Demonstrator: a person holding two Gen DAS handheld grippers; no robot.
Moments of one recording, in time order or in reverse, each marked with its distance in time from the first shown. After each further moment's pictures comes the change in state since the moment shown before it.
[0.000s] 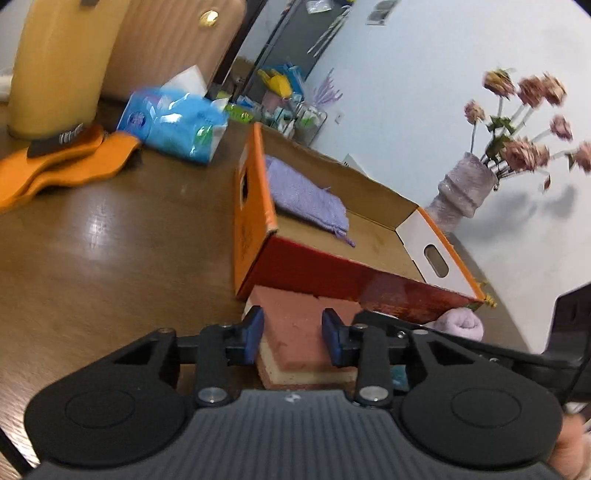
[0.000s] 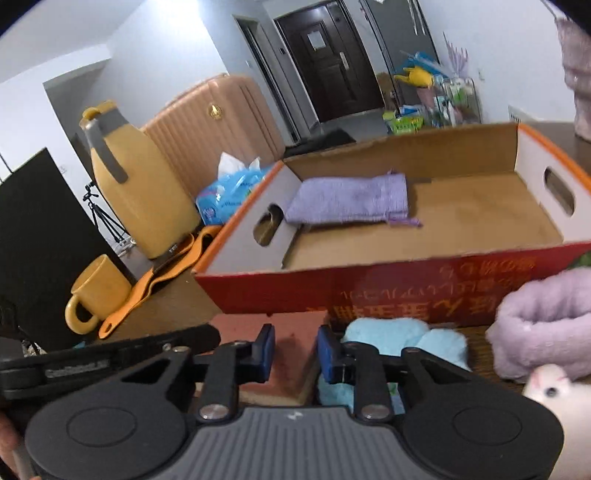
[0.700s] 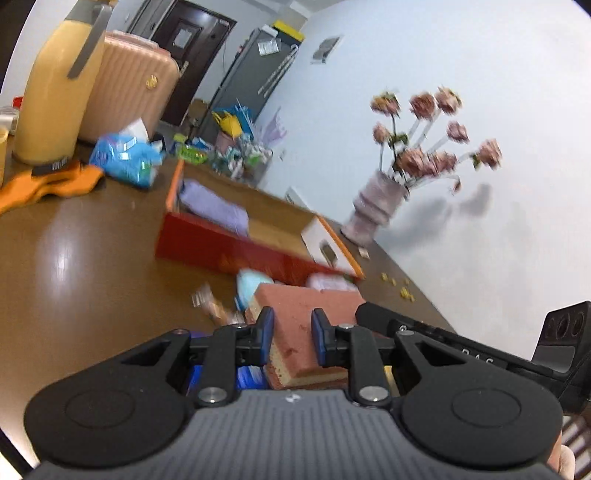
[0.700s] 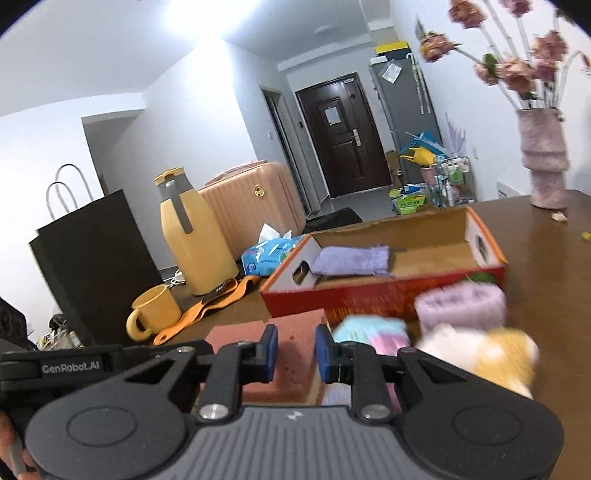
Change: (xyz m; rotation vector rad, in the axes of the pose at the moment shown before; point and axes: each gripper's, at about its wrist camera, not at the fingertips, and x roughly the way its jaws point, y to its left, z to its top) left arm -0.135 -0.100 -0.097 0.085 -0.130 -0.126; right arm -0.189 0.024 -0.079 -0.078 -0.263 0.007
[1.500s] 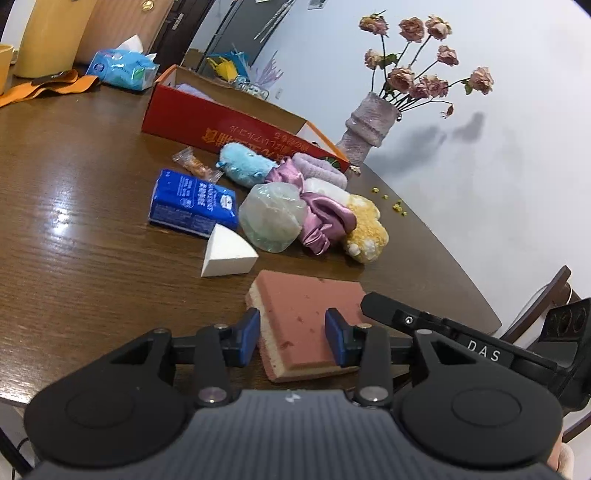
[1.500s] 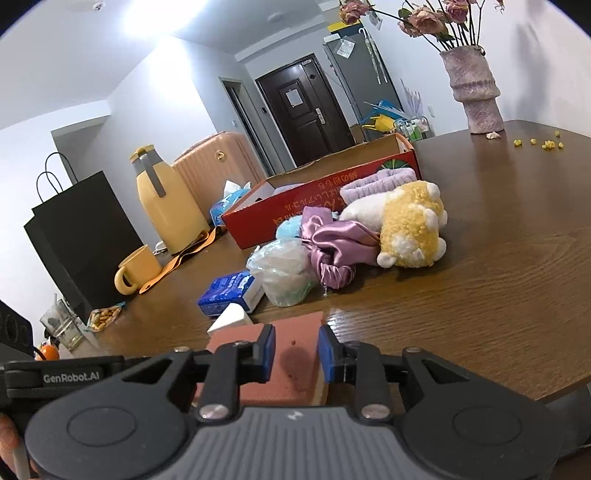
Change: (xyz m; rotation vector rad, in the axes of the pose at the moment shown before) left arm 0.004 -0.014 -0.097 -0.014 0.167 -0.002; right arm -0.064 -0.039 -0.108 0.133 0.053 -0.059
